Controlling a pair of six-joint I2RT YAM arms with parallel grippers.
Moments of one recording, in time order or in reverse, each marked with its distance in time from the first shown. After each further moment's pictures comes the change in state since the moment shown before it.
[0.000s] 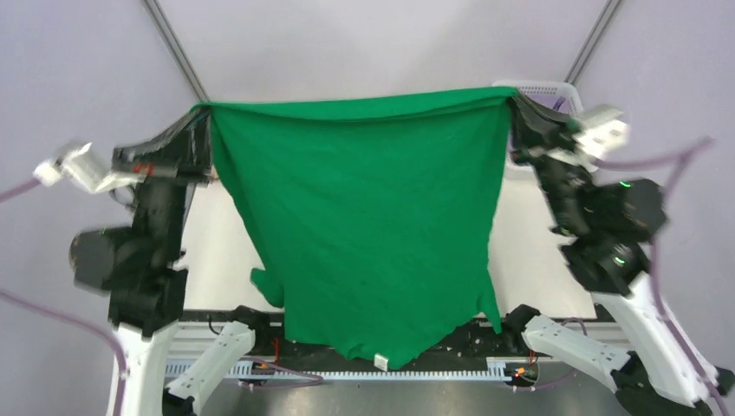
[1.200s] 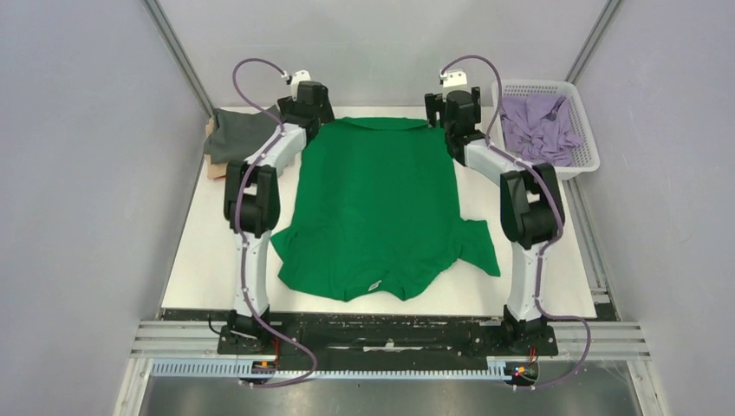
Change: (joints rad) left arm 0.058 1.708 0.645 -0.140 -0.411 0.097; right arm -0.404 1.361 0.248 0.296 0.221 0.203
